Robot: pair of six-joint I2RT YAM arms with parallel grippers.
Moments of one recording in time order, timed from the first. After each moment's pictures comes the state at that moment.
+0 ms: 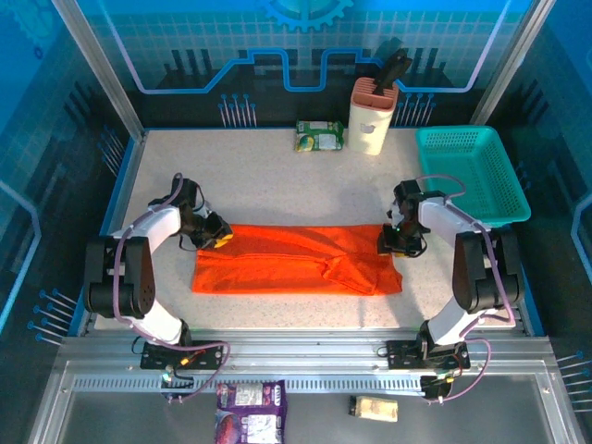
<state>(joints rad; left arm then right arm) 0.04 1.59 0.92 -0.63 0.49 -0.61 0.12 1.64 1.00 -0.92 -0.16 0.22</state>
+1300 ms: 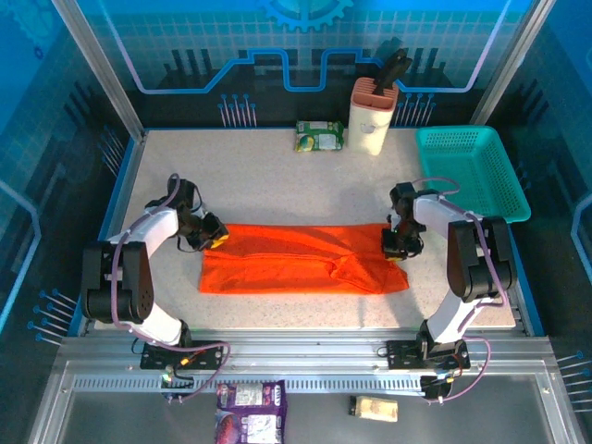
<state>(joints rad) 0.07 1.55 0.91 -0.65 0.43 -0.63 0.11 1.72 1.05 -0.97 -0.08 0.24</state>
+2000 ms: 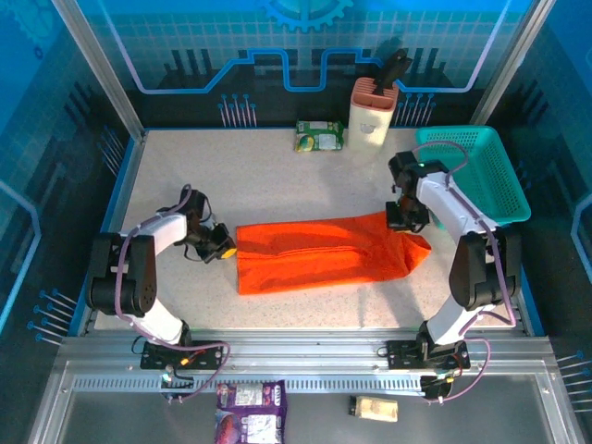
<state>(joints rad) -0.01 1.61 0.82 -0.59 0.50 -0.64 0.21 1.66 1.34 -1.20 0.07 0.25</state>
